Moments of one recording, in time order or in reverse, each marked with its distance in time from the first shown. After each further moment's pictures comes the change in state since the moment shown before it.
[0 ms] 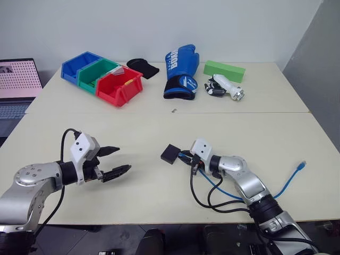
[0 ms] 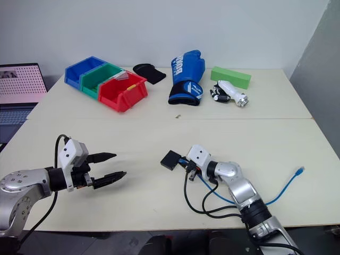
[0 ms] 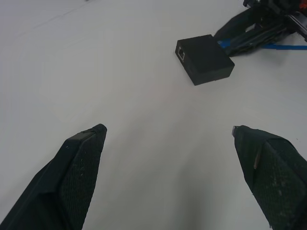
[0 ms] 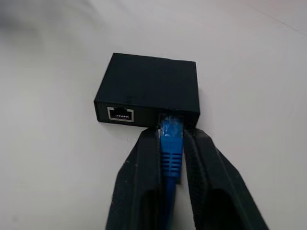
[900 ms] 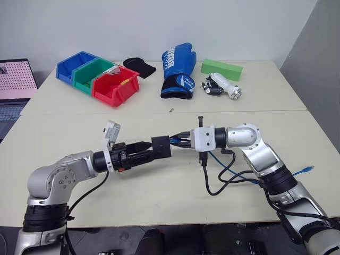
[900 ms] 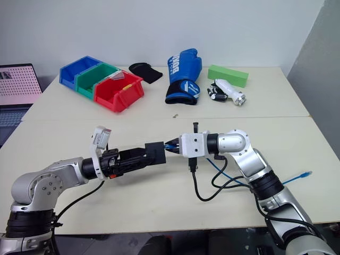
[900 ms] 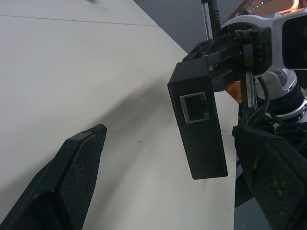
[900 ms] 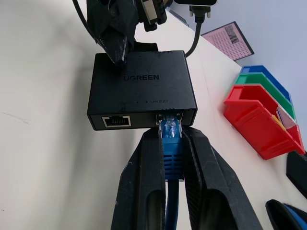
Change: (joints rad) left arm -0.248 -0.190 -0.050 0.031 -0.362 0.471 0.047; right arm -0.254 -0.142 0.030 -0.095 -0.017 -0.357 0.323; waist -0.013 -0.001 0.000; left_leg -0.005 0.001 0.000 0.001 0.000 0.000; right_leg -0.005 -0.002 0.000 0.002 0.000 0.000
